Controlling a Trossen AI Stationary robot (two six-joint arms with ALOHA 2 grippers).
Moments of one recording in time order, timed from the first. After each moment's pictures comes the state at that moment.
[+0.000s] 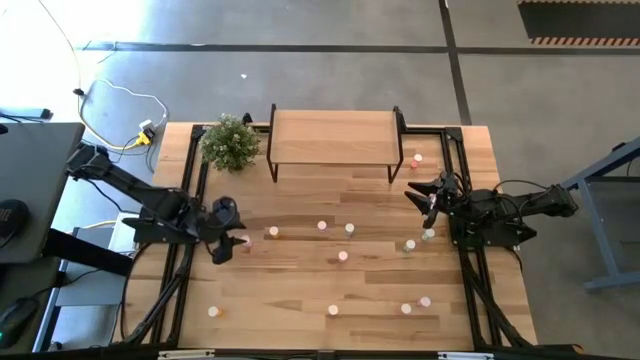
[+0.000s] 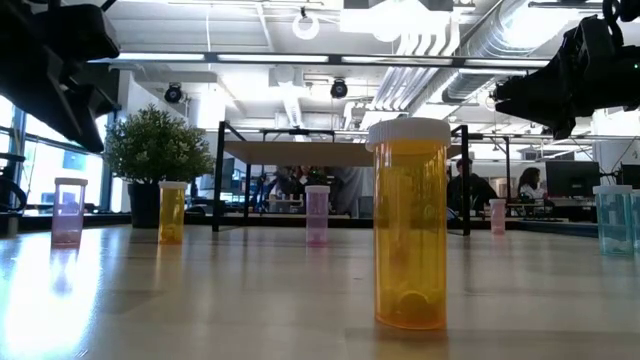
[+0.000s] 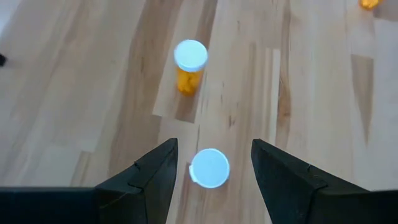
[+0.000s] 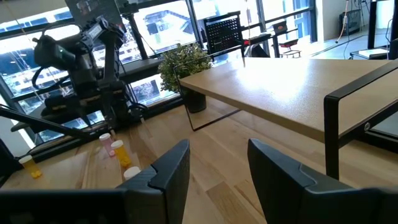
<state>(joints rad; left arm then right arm) -0.36 0.77 0.47 -0.66 -0.30 -0.58 0.18 0.02 0.05 -0.04 0.59 0.26</state>
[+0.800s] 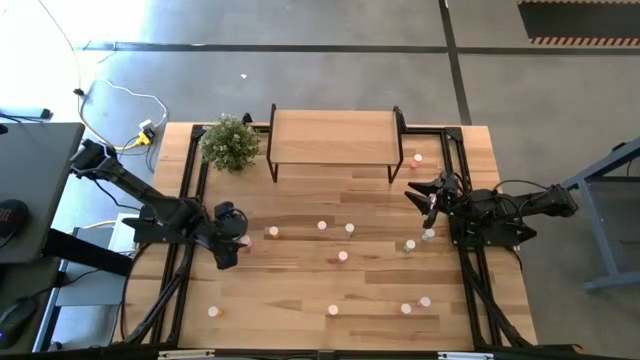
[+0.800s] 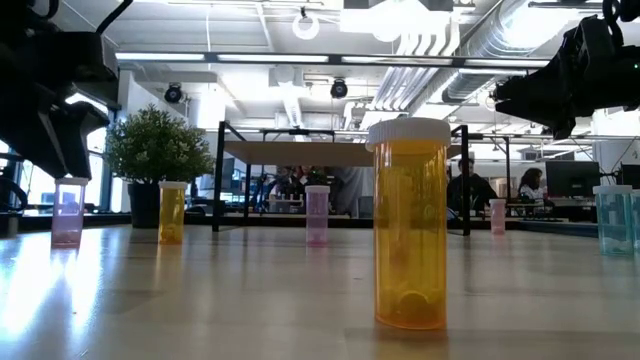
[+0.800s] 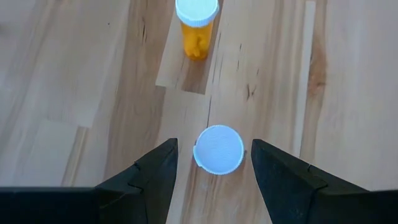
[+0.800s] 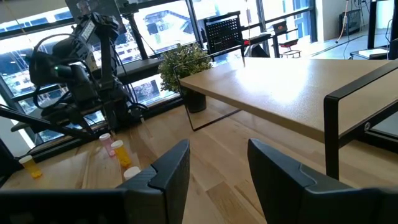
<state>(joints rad) -0.40 0.95 0.47 -0.65 -0.33 -0.64 0.18 0.02 0.05 -0.04 0.59 0.26</state>
